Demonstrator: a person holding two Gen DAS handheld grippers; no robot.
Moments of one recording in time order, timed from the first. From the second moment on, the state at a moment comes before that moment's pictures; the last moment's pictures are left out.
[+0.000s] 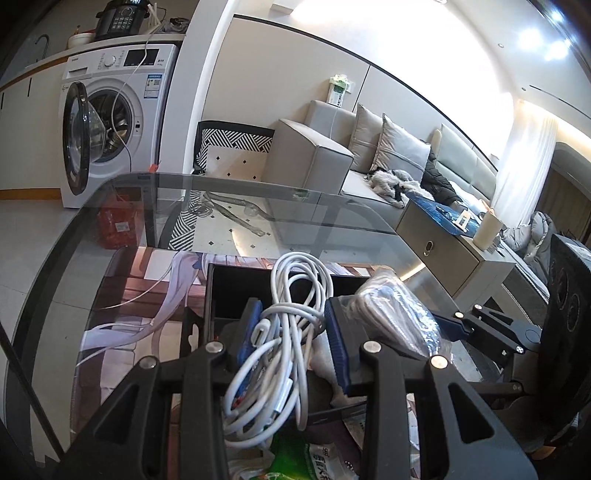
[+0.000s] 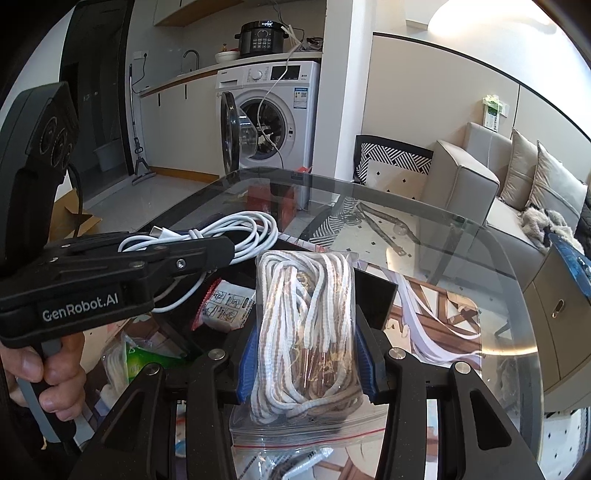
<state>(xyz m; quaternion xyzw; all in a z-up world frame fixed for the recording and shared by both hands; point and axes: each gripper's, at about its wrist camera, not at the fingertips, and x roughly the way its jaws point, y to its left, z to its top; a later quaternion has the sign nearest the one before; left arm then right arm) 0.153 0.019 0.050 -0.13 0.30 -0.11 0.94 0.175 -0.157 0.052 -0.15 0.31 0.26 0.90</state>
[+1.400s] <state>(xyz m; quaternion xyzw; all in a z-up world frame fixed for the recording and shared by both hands) 0.108 0.014 0.063 -0.04 0.29 -0.11 0.95 0.134 -0.224 0.055 -0.10 0.29 0.23 0.92</state>
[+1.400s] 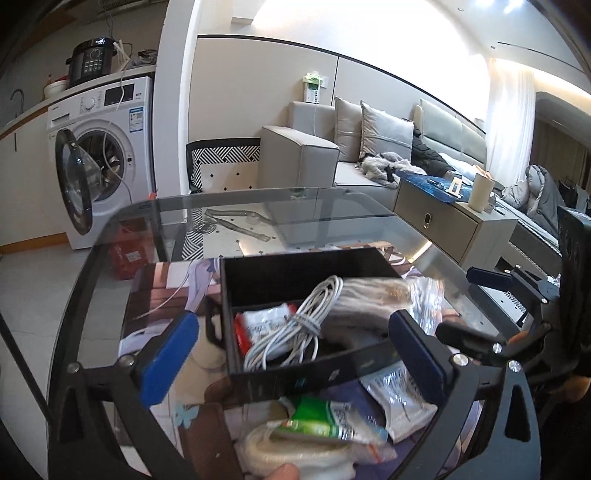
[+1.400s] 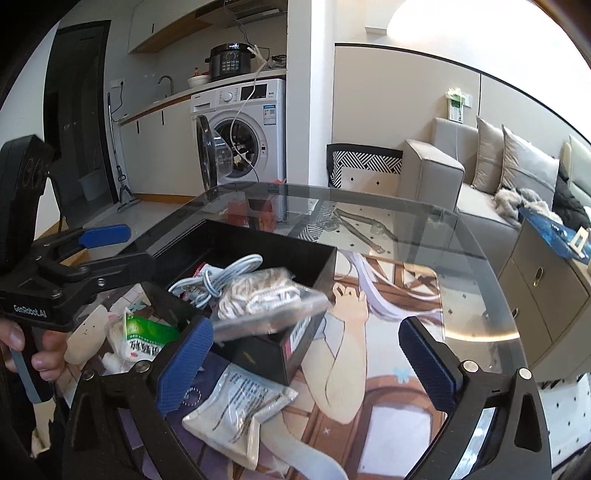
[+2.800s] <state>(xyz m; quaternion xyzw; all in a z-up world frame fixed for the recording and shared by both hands) 0.066 0.023 0.033 -0.03 0.31 -0.02 0.95 0.119 -0.225 0.024 -0.11 0.34 0.23 0.91</state>
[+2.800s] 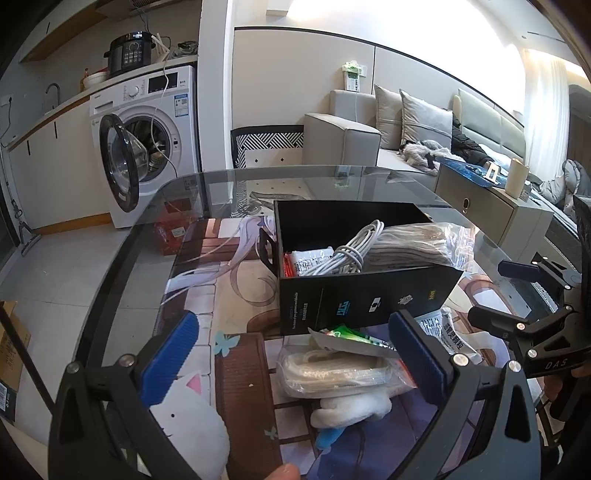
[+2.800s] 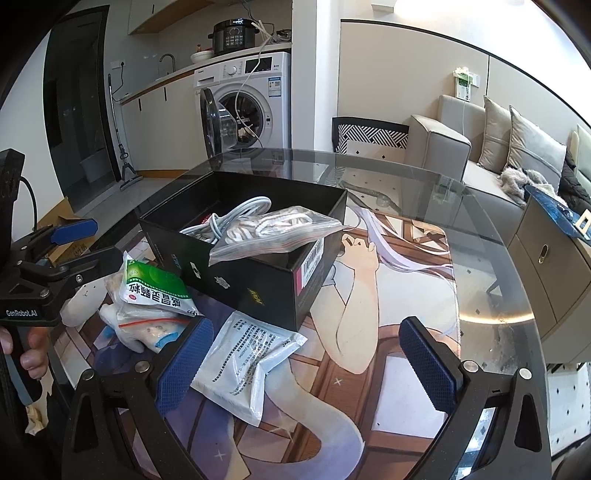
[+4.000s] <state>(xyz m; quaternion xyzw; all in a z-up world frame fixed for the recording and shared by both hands) 0.071 0.011 0.022 -0.02 0.34 -0.07 0.94 0.120 -0.188 -0.023 -0.12 0.42 0.24 0.87</state>
